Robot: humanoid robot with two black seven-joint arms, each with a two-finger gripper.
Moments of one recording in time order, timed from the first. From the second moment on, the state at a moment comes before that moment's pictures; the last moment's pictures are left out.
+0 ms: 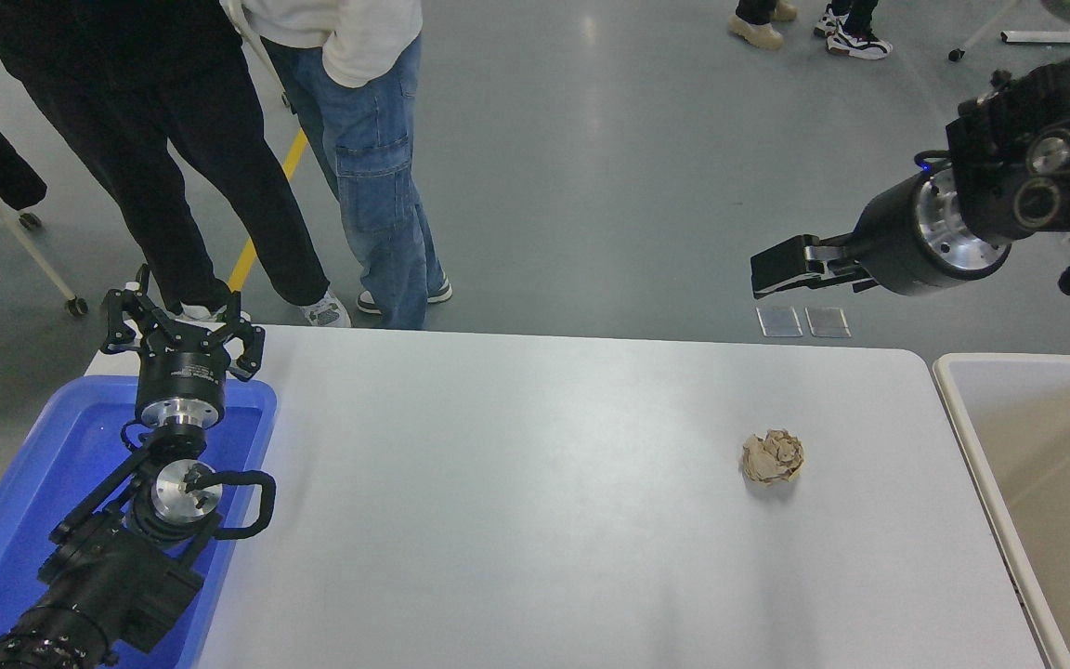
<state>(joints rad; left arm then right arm) -0.52 0.15 -1.18 -0.59 0.09 -0.33 -0.54 2.27 -0.37 -1.18 1.56 -0.33 0.30 -0.03</state>
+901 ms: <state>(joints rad) -0.52 0.15 -1.18 -0.59 0.09 -0.33 -0.54 2.40 -0.38 -1.25 1.66 -0.20 0.67 -0.04</state>
